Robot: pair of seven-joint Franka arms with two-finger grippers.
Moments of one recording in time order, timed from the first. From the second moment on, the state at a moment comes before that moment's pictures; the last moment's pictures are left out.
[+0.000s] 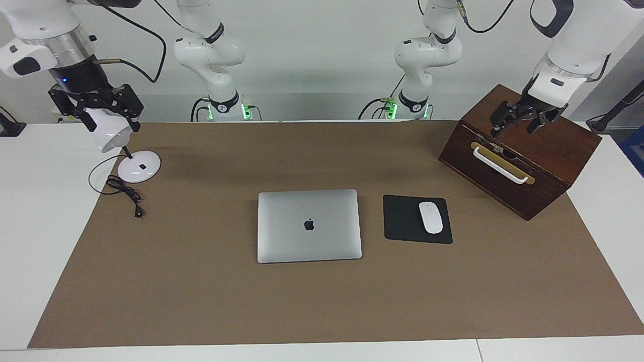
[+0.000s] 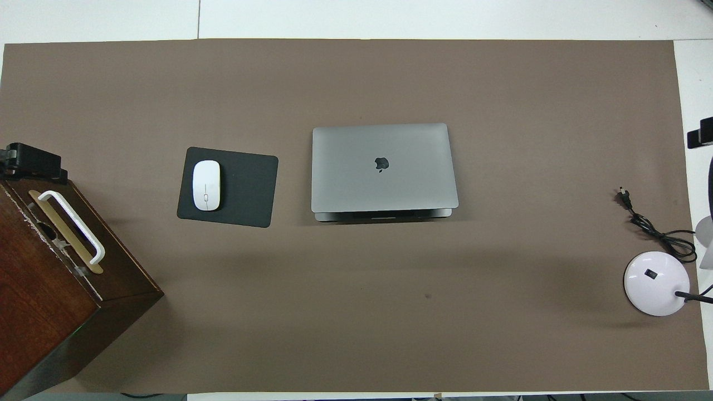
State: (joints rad) left arm 0.05 0.01 -0.06 -1.54 0.02 1.49 -0.02; right arm 0.05 0.04 -0.16 -1.41 0.01 1.52 -0.07
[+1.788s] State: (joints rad) left arm 0.06 0.00 -0.07 -1.54 -0.01 1.49 -0.02; right arm 0.05 0.01 -0.16 -1.46 0.01 1.55 -0.07
